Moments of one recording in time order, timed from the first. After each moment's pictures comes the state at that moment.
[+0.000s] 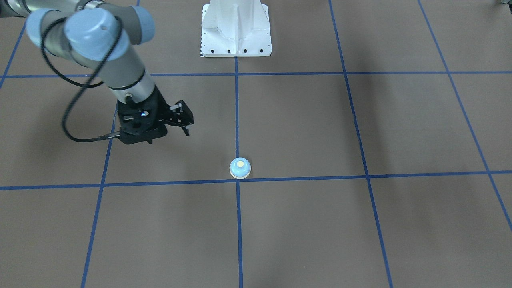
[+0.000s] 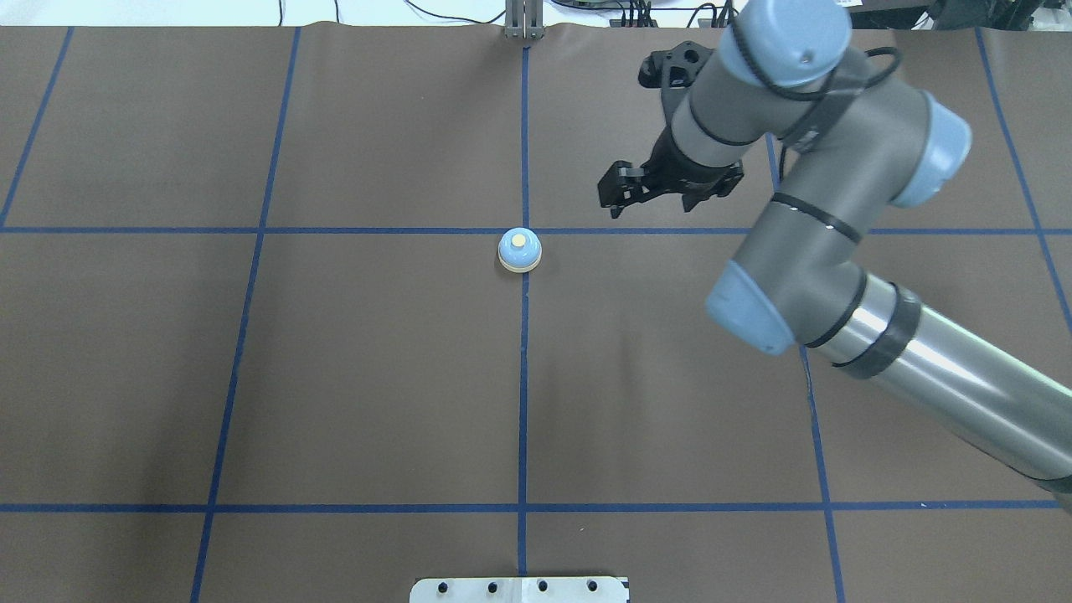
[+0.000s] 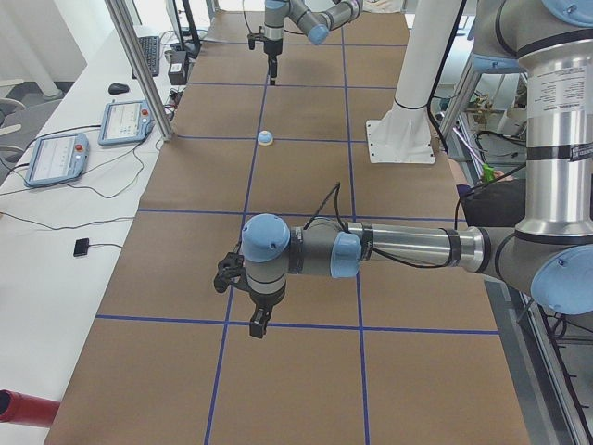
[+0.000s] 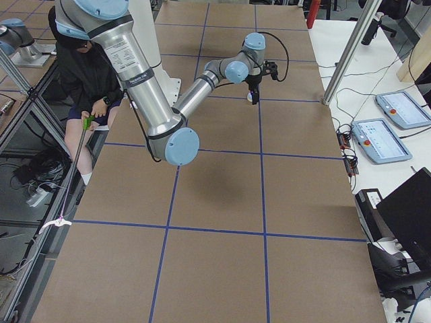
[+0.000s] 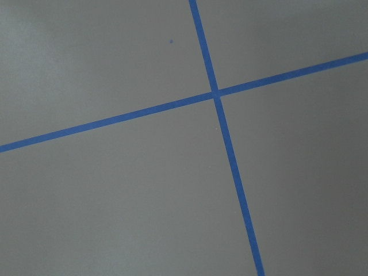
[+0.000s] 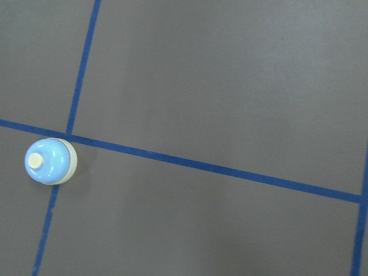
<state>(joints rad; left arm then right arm) -1.62 -1.47 -1.73 -1.57 -2.31 0.24 0.74 -0.88 1.67 -1.56 2.01 0.94</state>
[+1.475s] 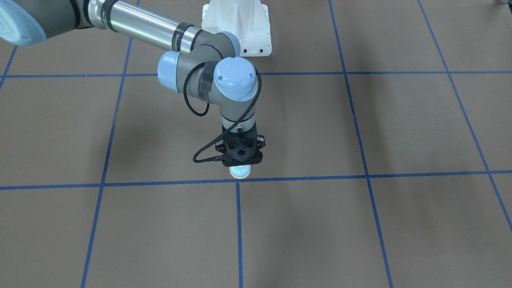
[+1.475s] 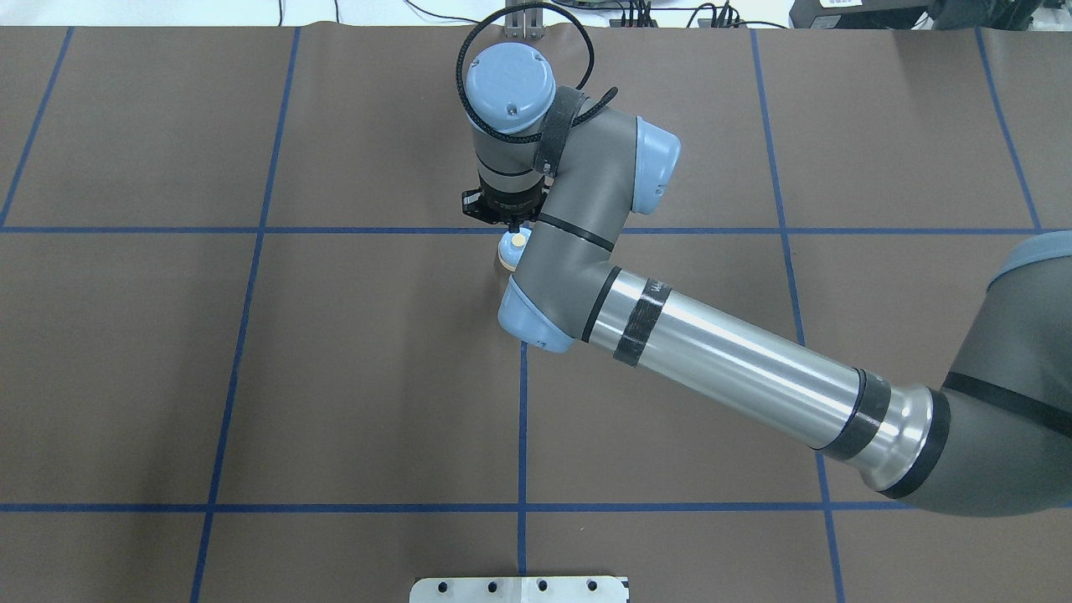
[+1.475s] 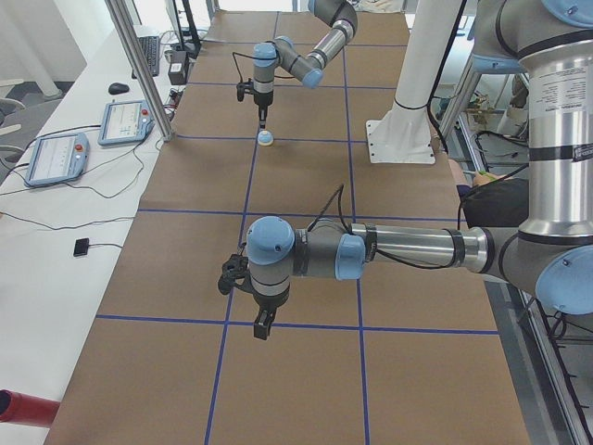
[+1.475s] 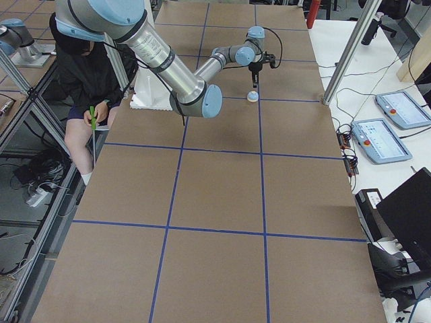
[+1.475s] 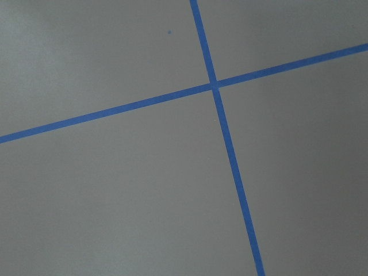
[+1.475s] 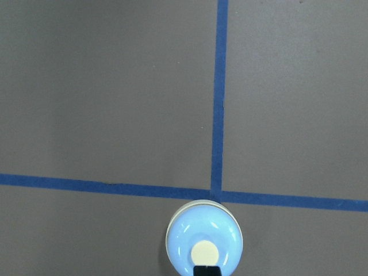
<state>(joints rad) -1.62 -1.45 -1.74 -1.57 -2.31 0.24 0.62 -0.54 1.16 -1.46 1.89 1.07</state>
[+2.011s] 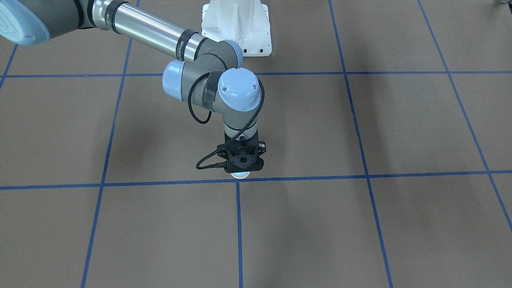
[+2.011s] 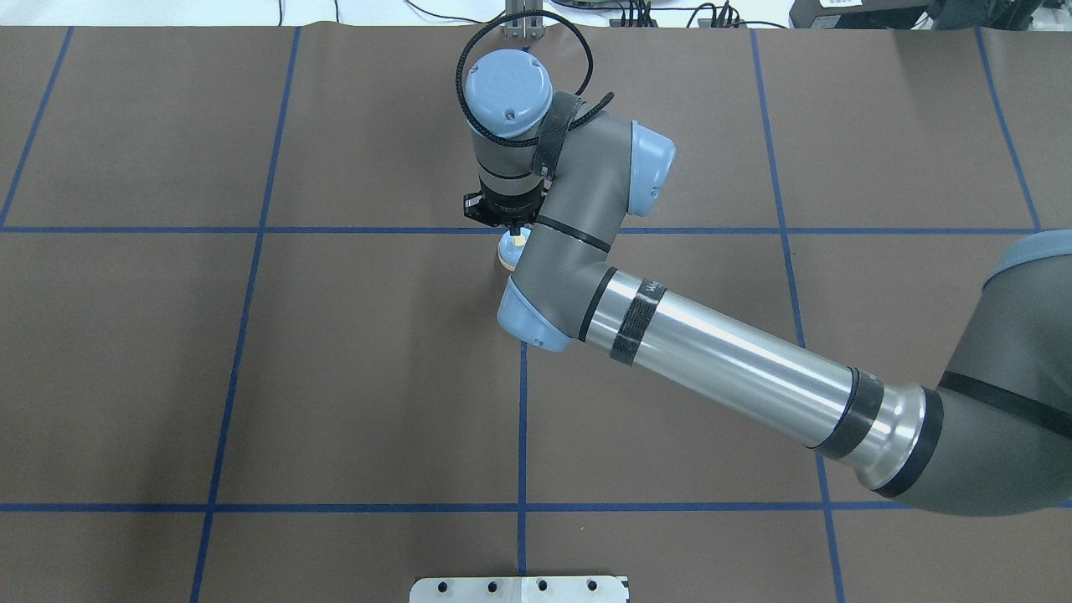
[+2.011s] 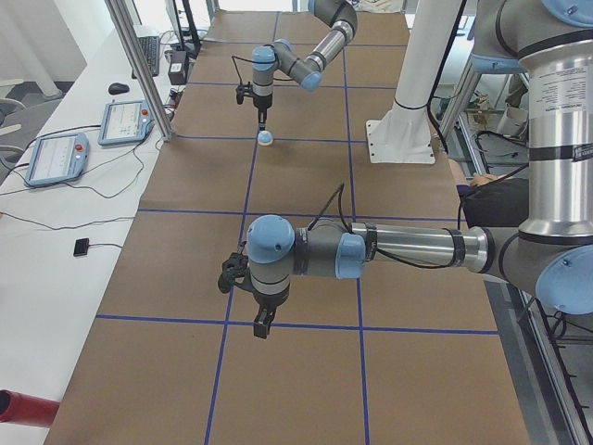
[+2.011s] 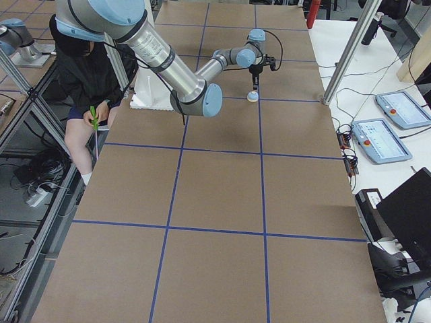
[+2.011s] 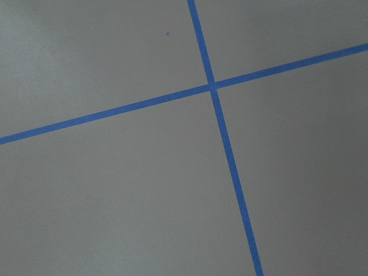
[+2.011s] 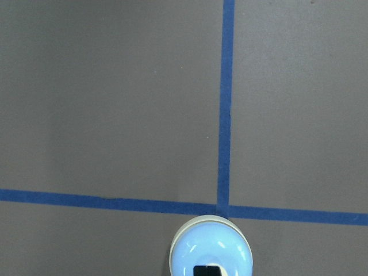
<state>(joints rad) -1.62 -1.45 -1.74 -1.57 -2.32 0.24 0.62 -0.53 1.13 -1.44 1.89 1.08</state>
